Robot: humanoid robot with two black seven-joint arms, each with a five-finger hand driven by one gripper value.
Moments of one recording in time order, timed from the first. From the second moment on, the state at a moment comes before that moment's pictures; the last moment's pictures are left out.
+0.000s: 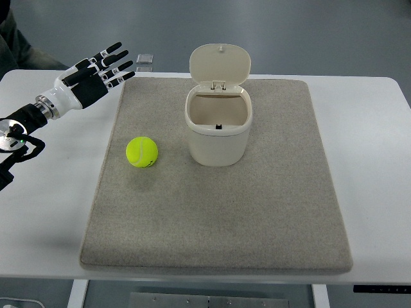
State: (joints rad) left arm -0.82 0.46 -0.64 -0.64 -0.19 -0.61 0.02; right arm 0.06 0.00 0.01 0.21 0.05 -0.08 0.18
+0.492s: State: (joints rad) left arm -0.83 0.46 -0.66 -0.64 -0.20 -0.61 0.01; right arm 0.06 0.00 0.01 0.21 0.05 -0.08 0.18
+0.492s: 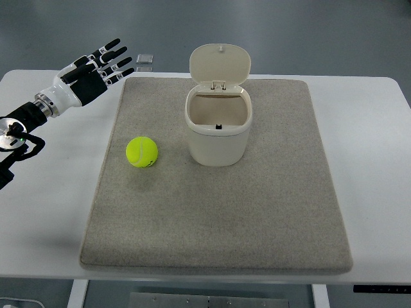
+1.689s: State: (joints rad) left arm -0.84 0.71 -0.66 -0.83 0.66 -0.61 -0.26; right arm 0.06 0.00 0.01 0.21 0.05 -0.08 0.18
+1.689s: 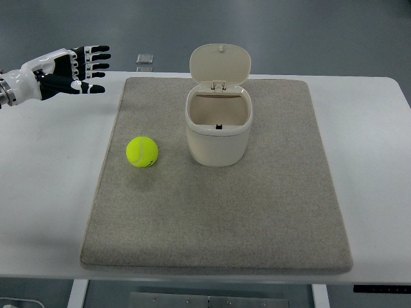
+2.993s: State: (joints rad) left arm -0.81 0.71 -0.55 -1.26 1.74 -0.34 -0.39; right arm 0.06 0.00 0.01 0.21 0.05 -0.08 0.18
